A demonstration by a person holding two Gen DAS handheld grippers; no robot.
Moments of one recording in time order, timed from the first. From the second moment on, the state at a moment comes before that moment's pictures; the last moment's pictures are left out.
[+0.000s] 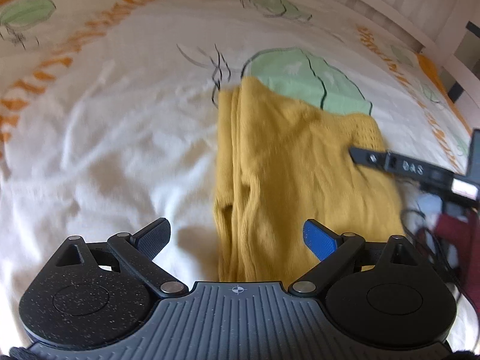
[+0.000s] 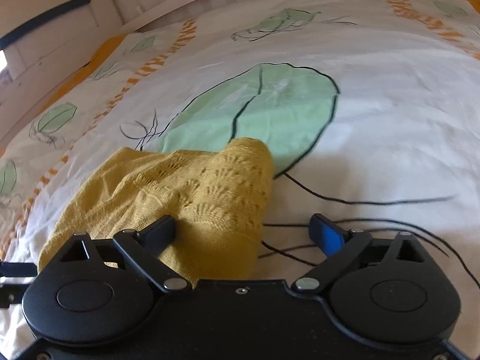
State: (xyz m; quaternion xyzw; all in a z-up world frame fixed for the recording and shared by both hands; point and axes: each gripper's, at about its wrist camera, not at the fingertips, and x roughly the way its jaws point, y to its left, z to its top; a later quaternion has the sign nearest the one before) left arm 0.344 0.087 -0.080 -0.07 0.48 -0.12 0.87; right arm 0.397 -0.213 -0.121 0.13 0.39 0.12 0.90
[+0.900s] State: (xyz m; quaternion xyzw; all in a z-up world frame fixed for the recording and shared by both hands) left arm 0.340 0.090 -0.099 -0.16 0.51 -0.16 0.83; right arm 0.394 -0.242 -0.130 0.26 0.38 0.24 0.86
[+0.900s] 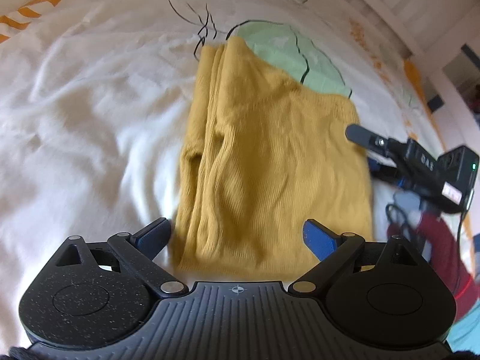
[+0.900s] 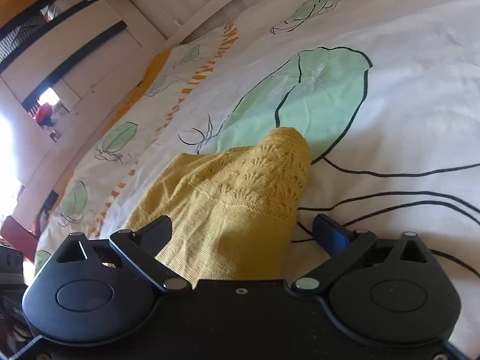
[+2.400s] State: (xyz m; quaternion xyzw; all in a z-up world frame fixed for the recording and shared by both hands) left arm 0.166 0.027 -0.119 -0.19 0.54 -0.25 0.78; right arm 0.209 -0.325 -0.068 0.23 0.47 0.12 0.84
